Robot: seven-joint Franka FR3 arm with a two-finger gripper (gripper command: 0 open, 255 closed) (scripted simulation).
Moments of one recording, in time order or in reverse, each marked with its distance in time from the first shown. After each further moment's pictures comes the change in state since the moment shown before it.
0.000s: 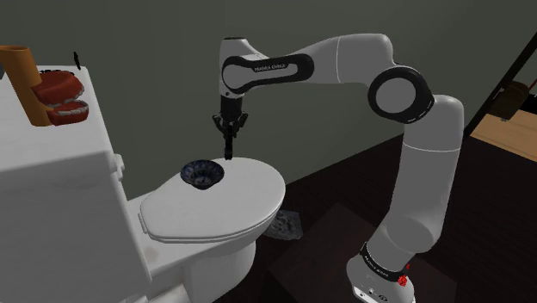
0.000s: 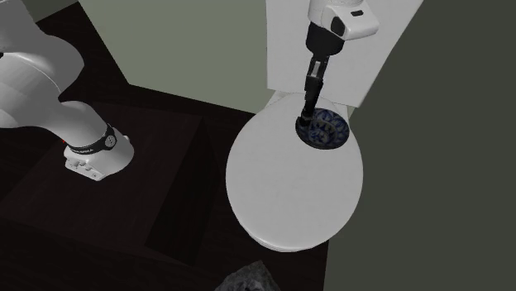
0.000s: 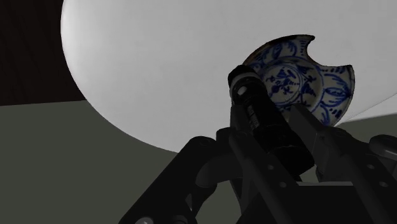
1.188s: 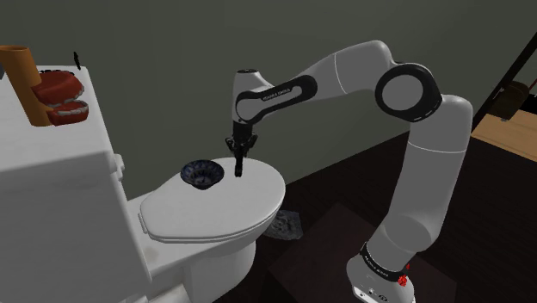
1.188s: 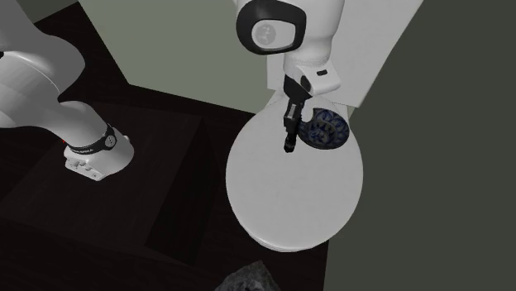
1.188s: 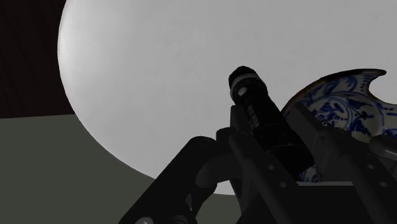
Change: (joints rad) arm -0.046 -0.053 -0.022 -0.311 0.006 0.261 -0.042
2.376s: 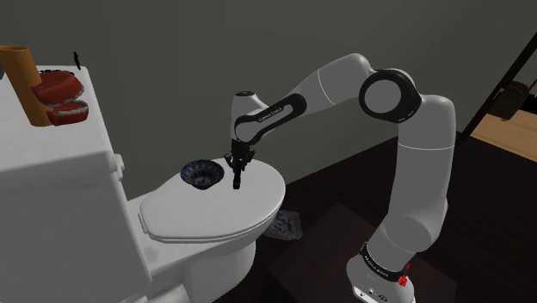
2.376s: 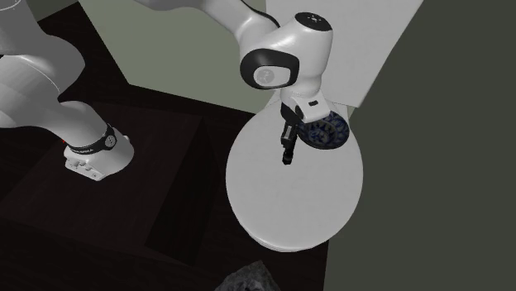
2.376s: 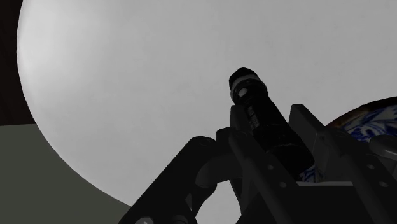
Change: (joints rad) arm 0.010 0.109 -0.014 -0.055 -0.034 0.162 0.026
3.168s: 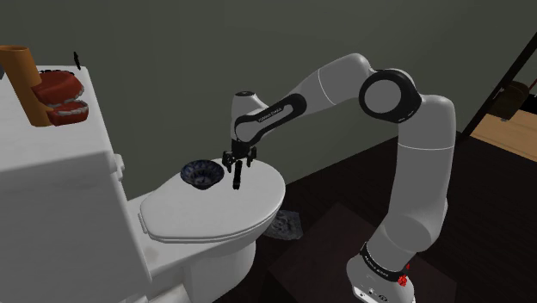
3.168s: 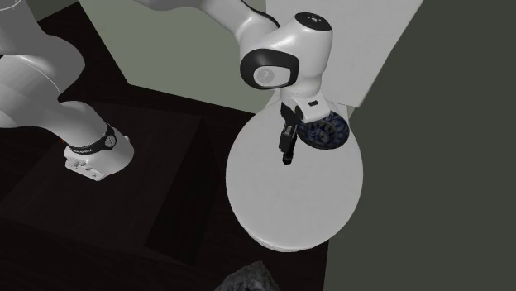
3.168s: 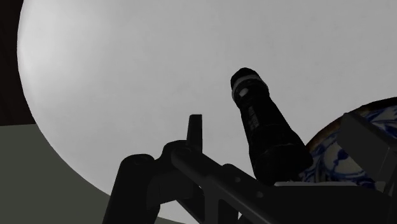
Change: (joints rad) arm 0.000 0.000 0.000 0.000 0.000 -0.001 0.000
